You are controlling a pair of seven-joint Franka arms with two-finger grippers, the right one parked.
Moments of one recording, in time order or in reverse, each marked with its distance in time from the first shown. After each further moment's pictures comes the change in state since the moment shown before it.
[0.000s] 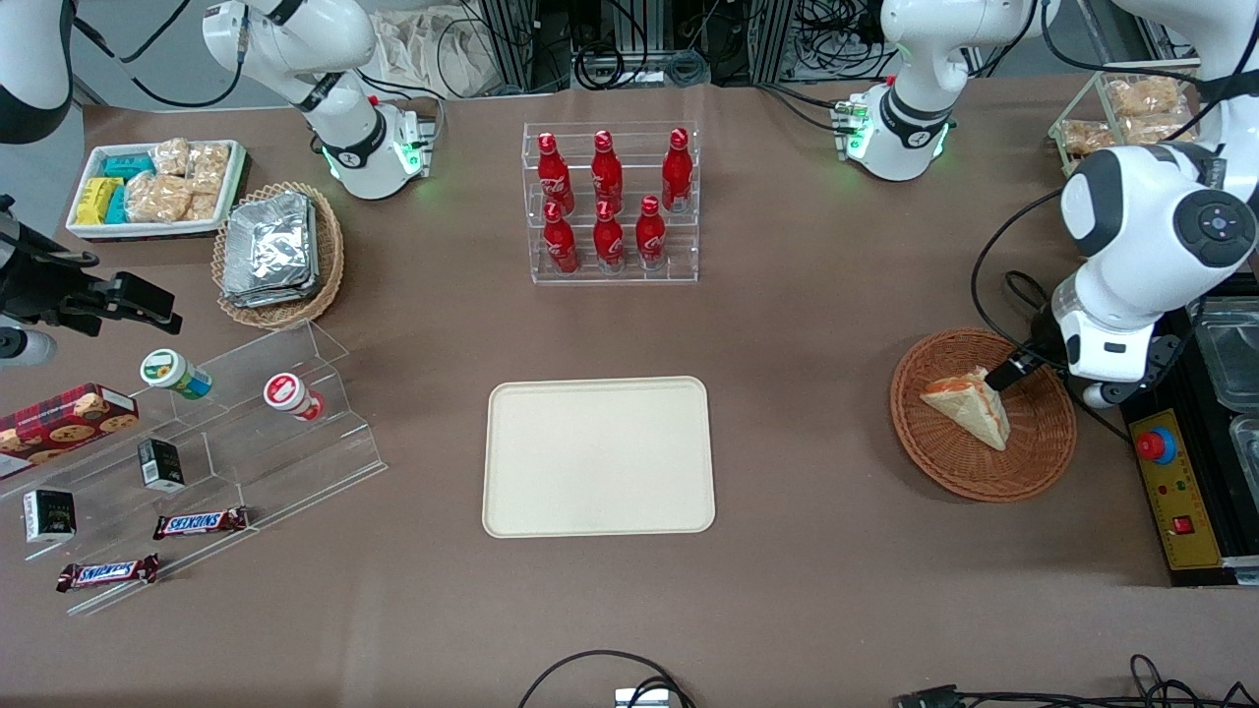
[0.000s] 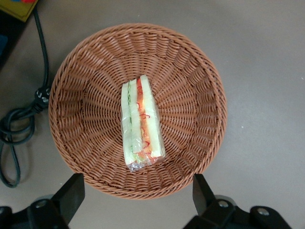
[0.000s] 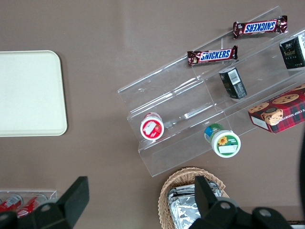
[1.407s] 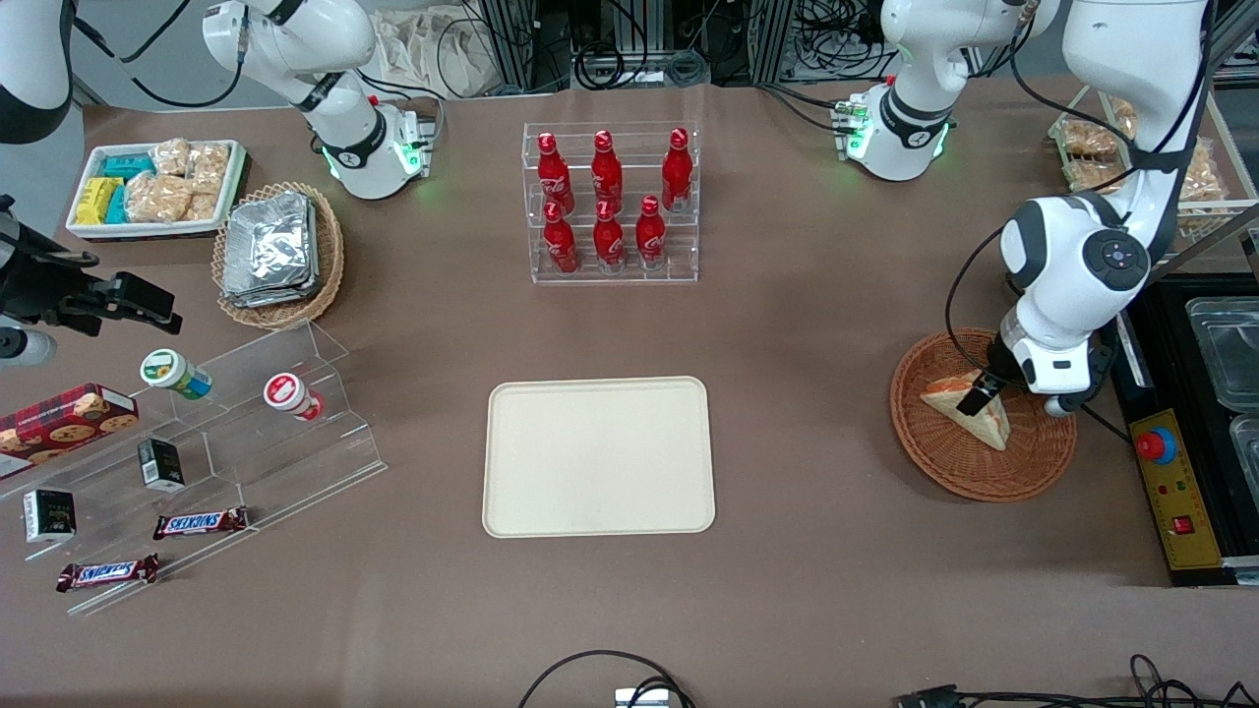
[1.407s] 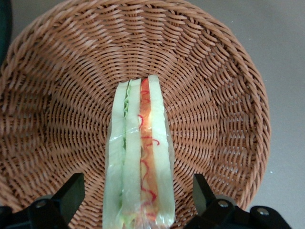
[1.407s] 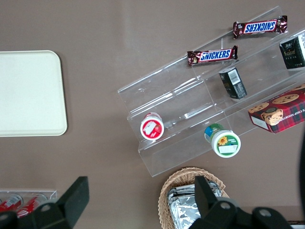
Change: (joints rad) arm 0.015 0.165 0.001 -0.180 0.000 0.448 -0.153
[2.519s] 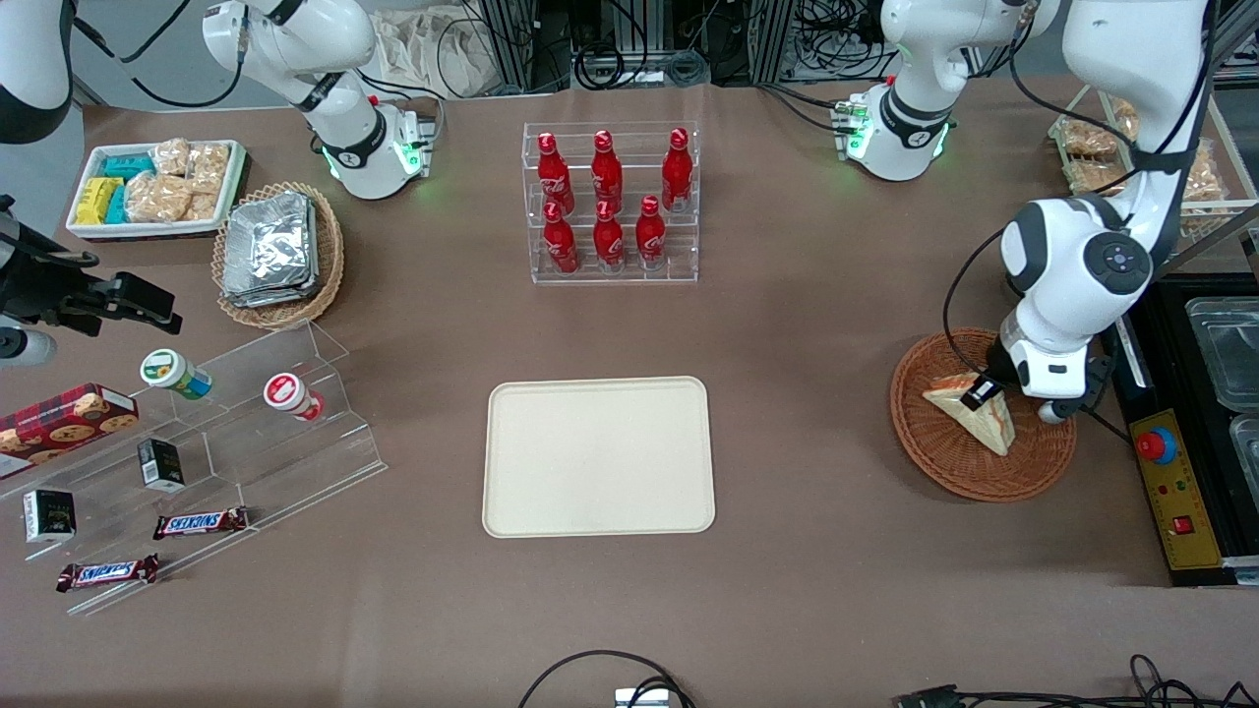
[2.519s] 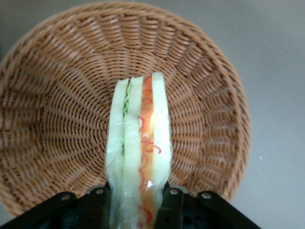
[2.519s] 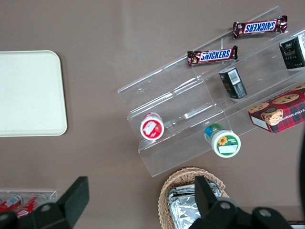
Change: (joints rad) arm -0.008 -0.042 -0.013 0.058 0.002 -0.116 0.124
